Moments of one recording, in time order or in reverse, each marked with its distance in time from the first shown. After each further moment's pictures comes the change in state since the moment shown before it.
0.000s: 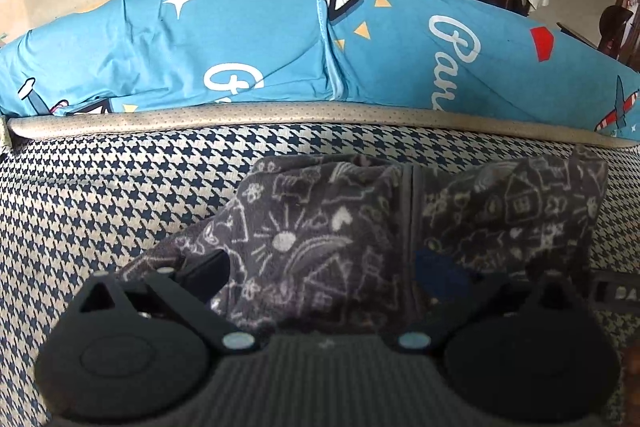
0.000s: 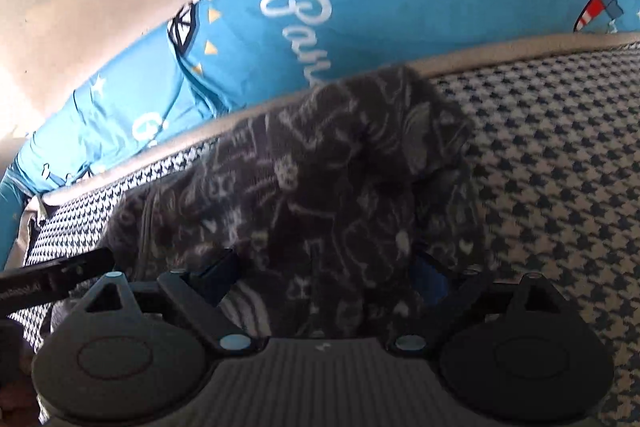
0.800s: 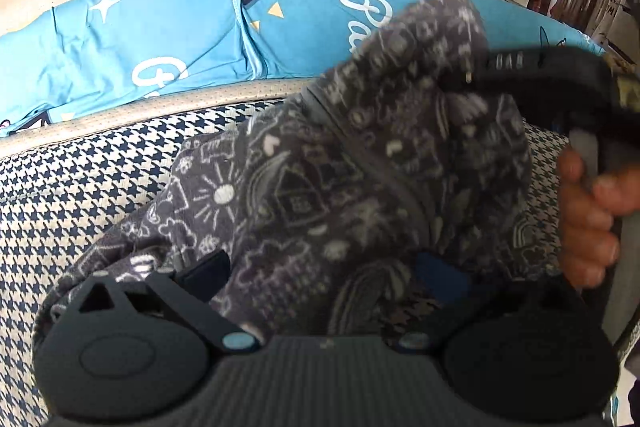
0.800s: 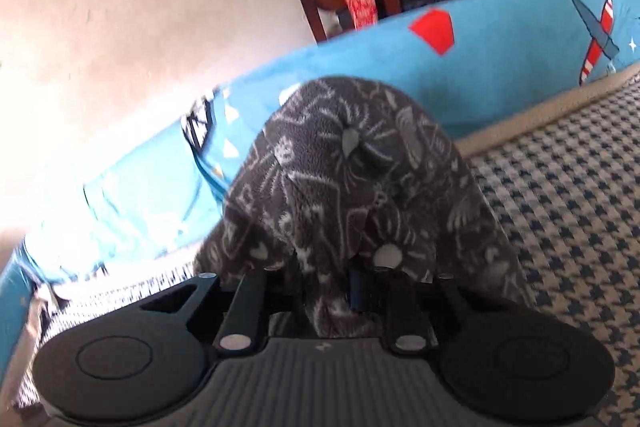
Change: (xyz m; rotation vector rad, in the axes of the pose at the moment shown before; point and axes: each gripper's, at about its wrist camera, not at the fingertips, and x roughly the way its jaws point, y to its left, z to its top) left arm -0.012 -0.014 -0.026 0.150 0.046 -0.177; right arm -0.001 0.030 0.036 0.076 -0.334 0.007
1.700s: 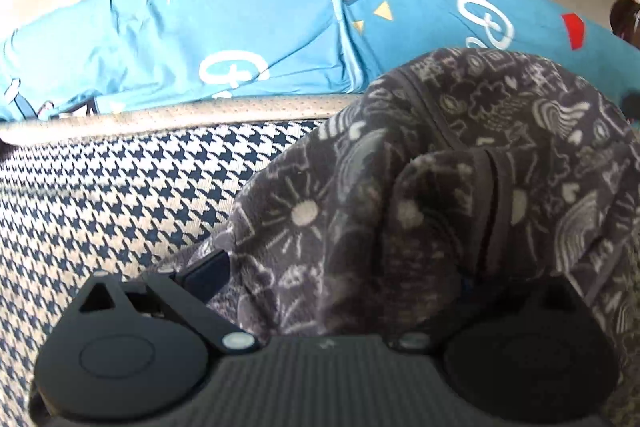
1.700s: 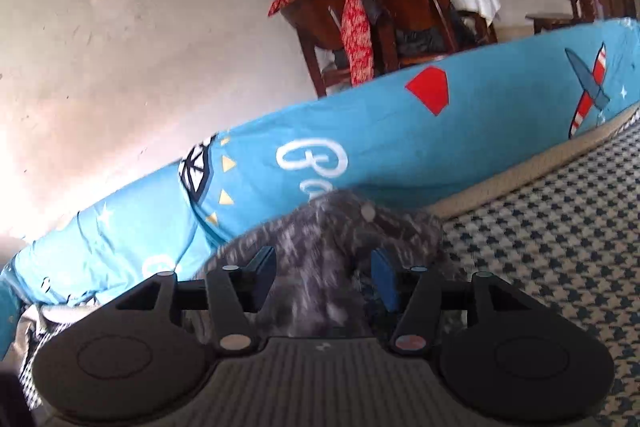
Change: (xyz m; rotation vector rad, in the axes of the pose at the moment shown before) left arm 0.069 0.049 0.036 -0.164 -0.044 0.200; right arm -0.016 0.003 0.014 -0.035 -0.046 -0.034
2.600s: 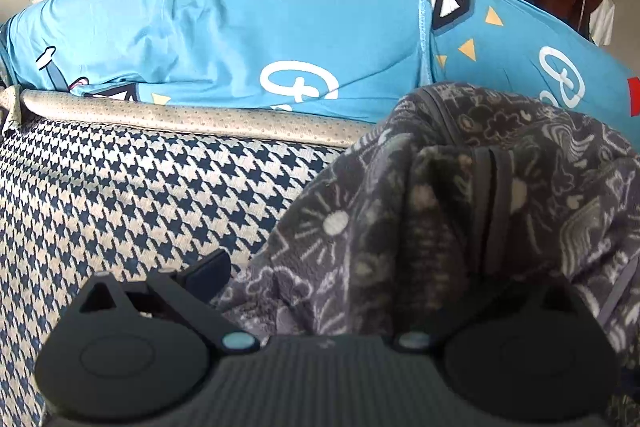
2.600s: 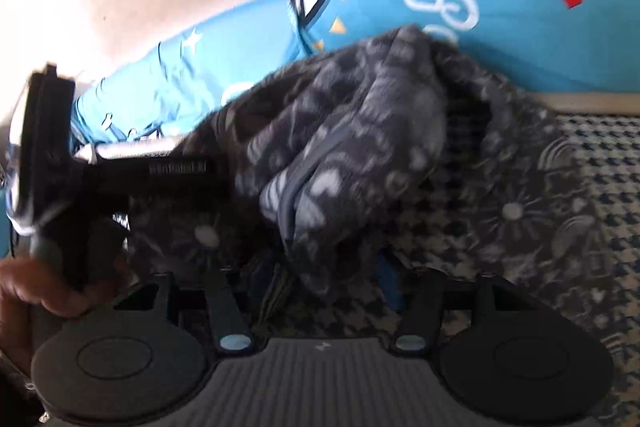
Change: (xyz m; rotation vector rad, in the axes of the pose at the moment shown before) left arm 0.010 0.039 0.023 -0.144 -0.026 0.073; right arm 0.037 0.039 -0.085 -0.249 0.315 0.223
